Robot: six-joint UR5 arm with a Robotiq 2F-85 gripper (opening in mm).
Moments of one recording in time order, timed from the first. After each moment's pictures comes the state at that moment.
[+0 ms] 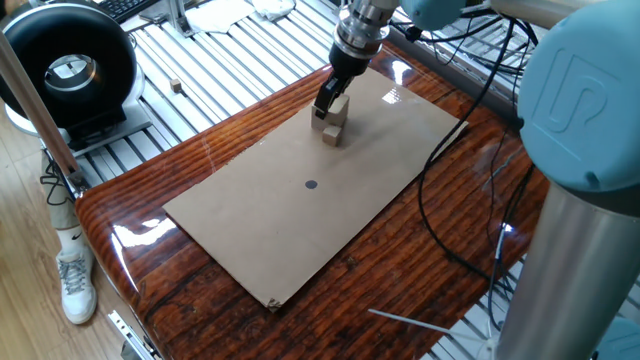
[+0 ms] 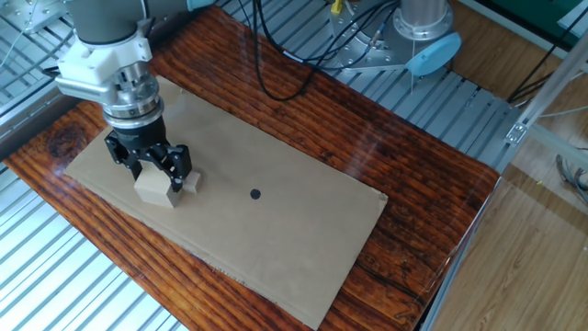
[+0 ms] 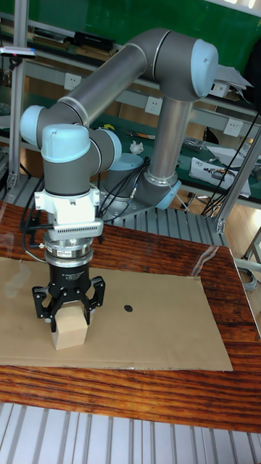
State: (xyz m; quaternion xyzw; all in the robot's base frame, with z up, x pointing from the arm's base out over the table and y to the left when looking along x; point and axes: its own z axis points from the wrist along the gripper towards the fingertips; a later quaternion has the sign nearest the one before) arm 0.634 -0.078 0.039 -0.17 0.98 0.07 0.11
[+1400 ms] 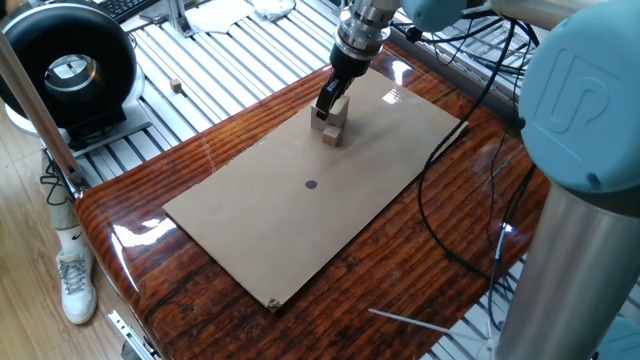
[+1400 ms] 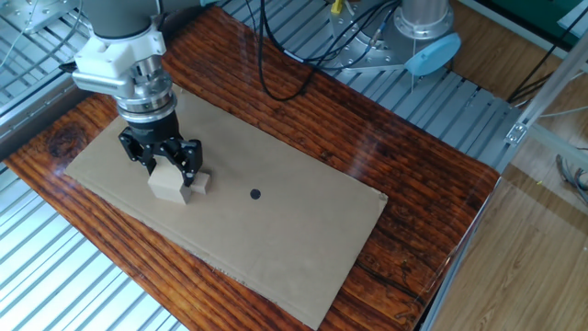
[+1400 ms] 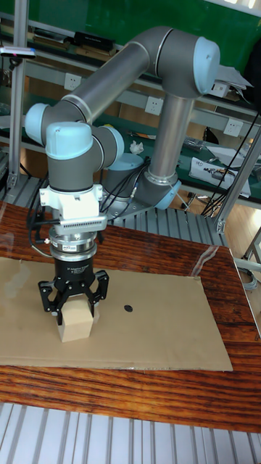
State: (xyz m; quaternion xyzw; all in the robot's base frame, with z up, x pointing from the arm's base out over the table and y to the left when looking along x) arm 0.612 -0.067 0.039 -0.18 0.97 0.08 0.11
